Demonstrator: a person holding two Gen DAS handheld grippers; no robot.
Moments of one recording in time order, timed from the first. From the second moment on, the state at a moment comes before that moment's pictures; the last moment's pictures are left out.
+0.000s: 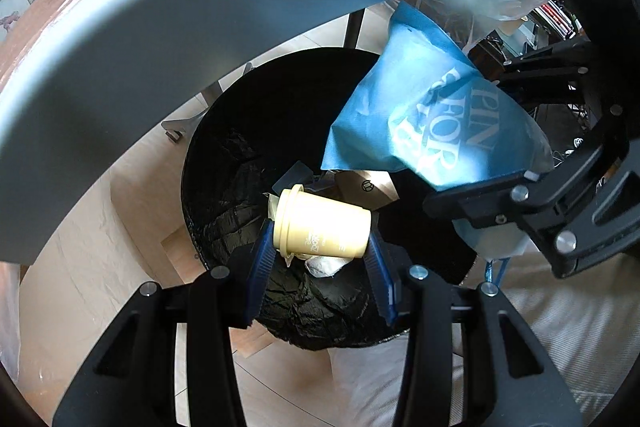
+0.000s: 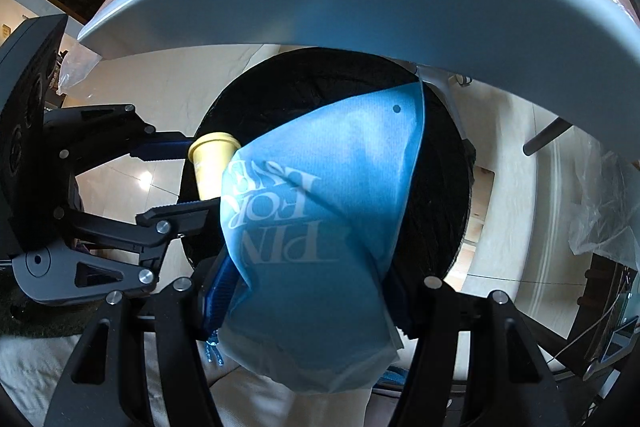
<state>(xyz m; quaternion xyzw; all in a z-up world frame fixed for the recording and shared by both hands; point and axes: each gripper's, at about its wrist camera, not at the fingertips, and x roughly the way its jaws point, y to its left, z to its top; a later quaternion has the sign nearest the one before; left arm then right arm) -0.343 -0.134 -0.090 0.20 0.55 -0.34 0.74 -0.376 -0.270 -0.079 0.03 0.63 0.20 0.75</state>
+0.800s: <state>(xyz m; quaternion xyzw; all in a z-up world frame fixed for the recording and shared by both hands) -0.318 -0.063 0.104 0.05 0.36 -0.32 0.88 -0.370 -0.364 0.094 0.07 0.42 0.15 0.89</state>
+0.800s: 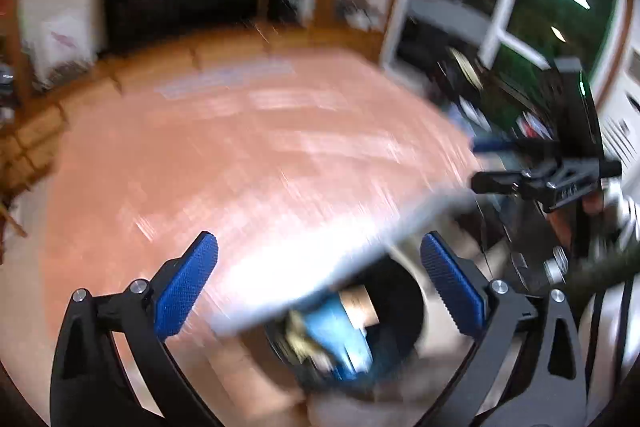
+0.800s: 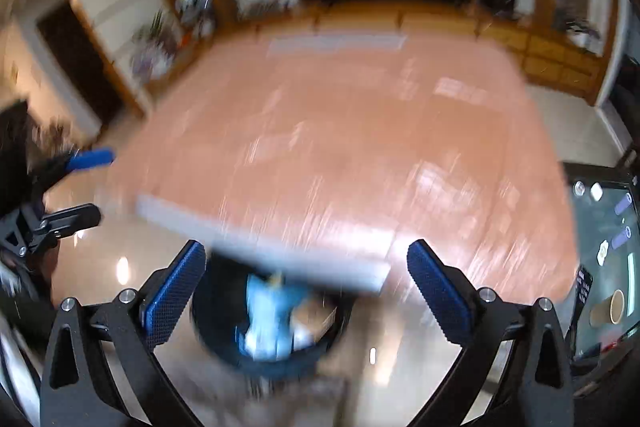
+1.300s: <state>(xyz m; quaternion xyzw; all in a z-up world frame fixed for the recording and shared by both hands) -0.105 -0.031 0.053 -0.02 0.41 -0.12 0.90 -0.161 -0.453 0.029 0.07 0.45 -0.01 0.89</state>
